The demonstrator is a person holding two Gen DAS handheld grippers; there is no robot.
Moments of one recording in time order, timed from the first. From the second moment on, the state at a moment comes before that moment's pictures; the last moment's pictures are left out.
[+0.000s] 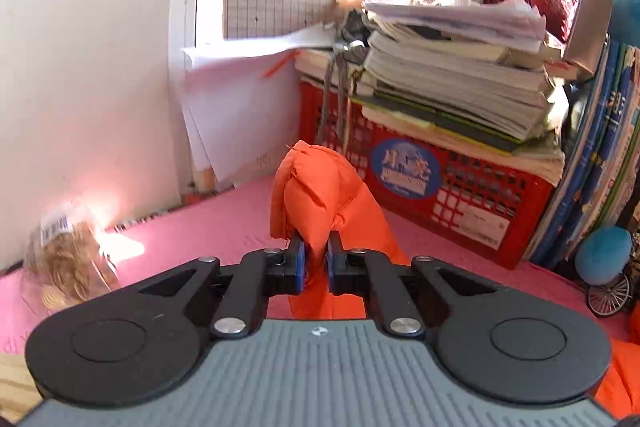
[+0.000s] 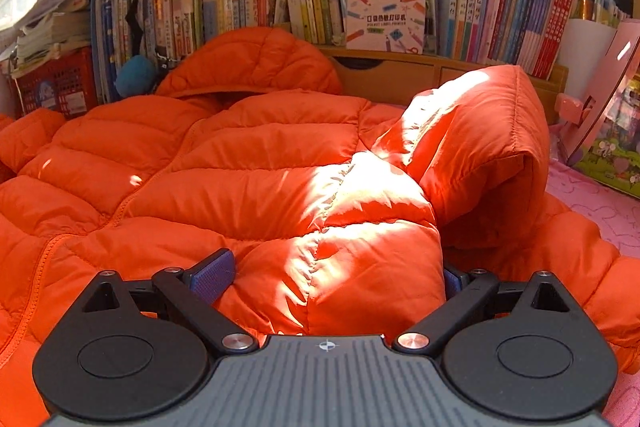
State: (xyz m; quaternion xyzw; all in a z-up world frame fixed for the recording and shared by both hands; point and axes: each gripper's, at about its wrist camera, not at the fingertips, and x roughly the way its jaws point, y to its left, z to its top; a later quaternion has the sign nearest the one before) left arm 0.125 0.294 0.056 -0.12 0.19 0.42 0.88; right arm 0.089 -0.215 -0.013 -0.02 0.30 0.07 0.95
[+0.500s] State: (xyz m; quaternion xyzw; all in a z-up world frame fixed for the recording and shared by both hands) left arm 0.135 0.313 0.065 -0.05 0.26 0.39 0.88; right arm 0.079 -0.283 0.041 0.03 0.24 0.01 0.97
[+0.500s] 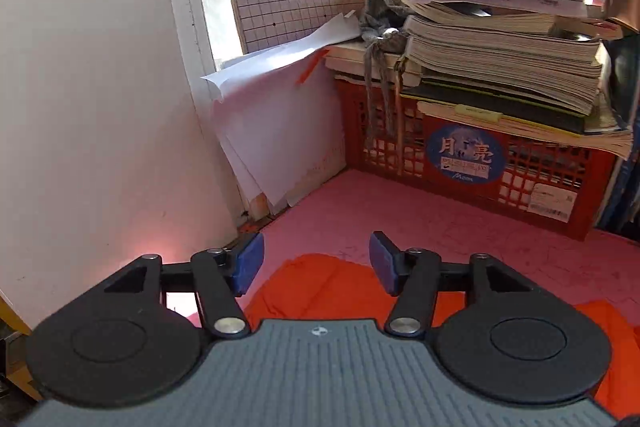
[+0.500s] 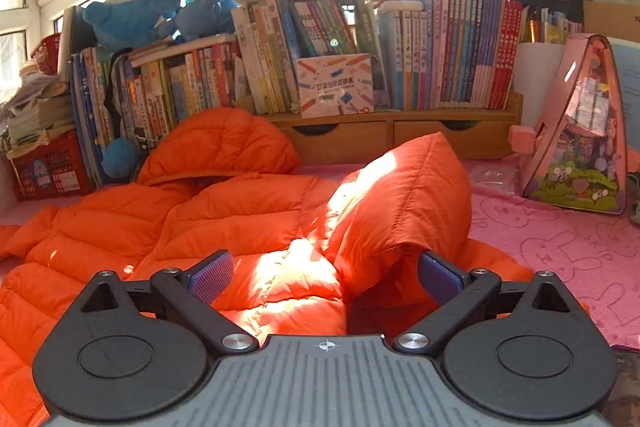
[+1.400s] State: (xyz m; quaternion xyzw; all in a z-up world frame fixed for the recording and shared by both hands) left arm 0.127 0.096 -0.023 0.00 0.31 0.08 0.95; right arm 0.152 -0.332 0.056 -0.27 0.19 -0.31 0.89
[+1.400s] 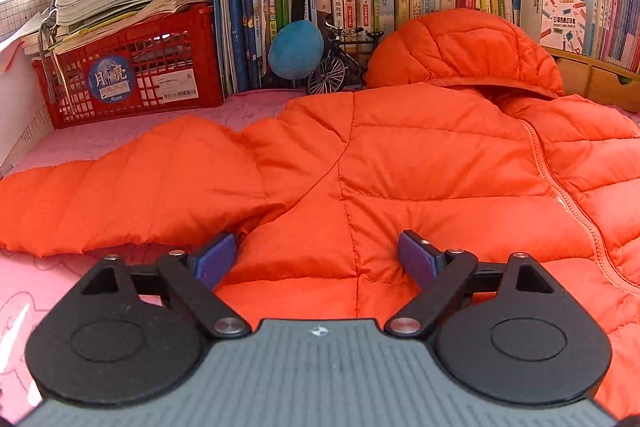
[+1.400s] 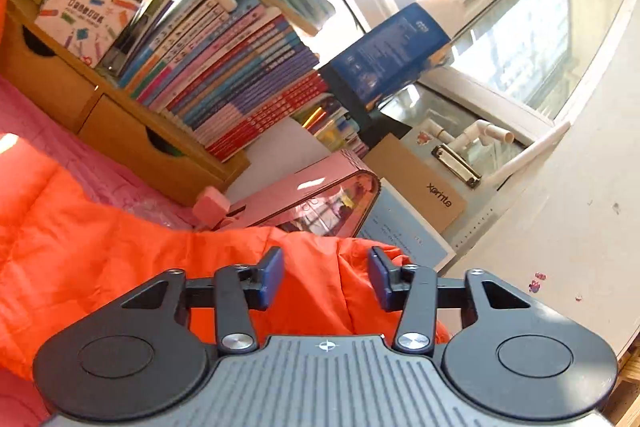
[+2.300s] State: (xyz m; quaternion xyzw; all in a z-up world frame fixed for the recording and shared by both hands) left arm 0.081 0.106 -0.004 -0.02 0.33 0.08 0.94; right arm 0.144 -0.201 0.007 -0.02 0.30 0.11 0.95
